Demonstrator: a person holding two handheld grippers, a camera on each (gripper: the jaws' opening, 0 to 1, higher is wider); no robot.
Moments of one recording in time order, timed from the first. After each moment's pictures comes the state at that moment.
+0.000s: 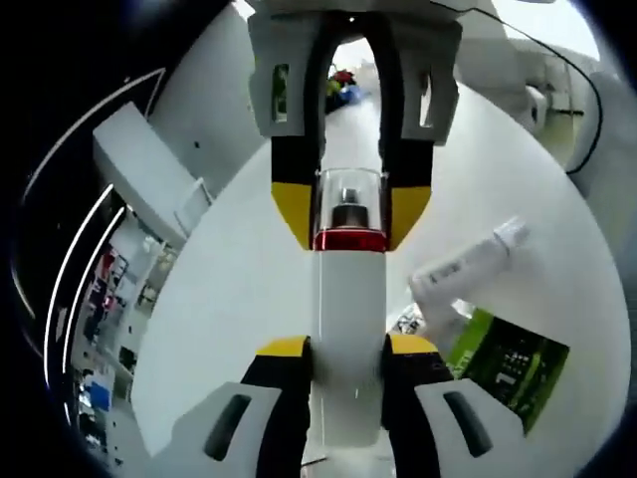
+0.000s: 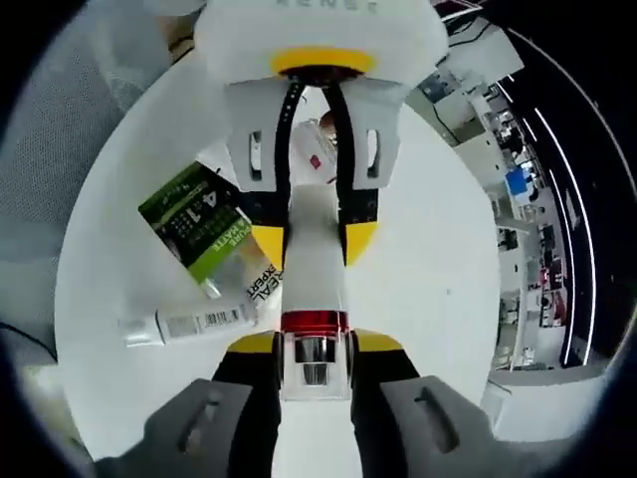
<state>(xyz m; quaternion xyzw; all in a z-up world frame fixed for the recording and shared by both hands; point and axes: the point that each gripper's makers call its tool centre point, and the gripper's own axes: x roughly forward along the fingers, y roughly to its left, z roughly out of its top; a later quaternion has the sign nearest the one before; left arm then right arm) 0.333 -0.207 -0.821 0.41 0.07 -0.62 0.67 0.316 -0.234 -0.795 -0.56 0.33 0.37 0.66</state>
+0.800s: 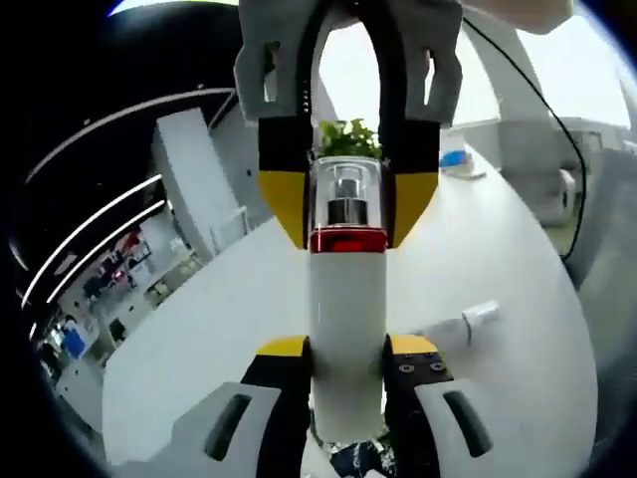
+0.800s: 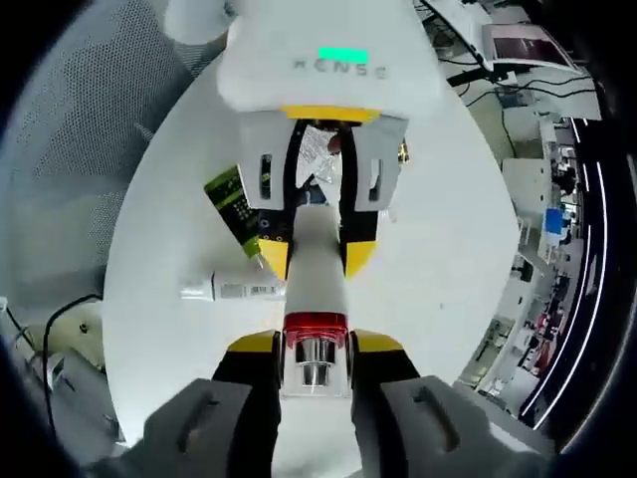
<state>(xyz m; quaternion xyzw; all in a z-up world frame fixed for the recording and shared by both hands) 0.288 -0.201 -0.788 0.22 0.03 -0.62 0.75 0.279 -0.205 -0.749 -0.66 0.43 0.38 0.48</state>
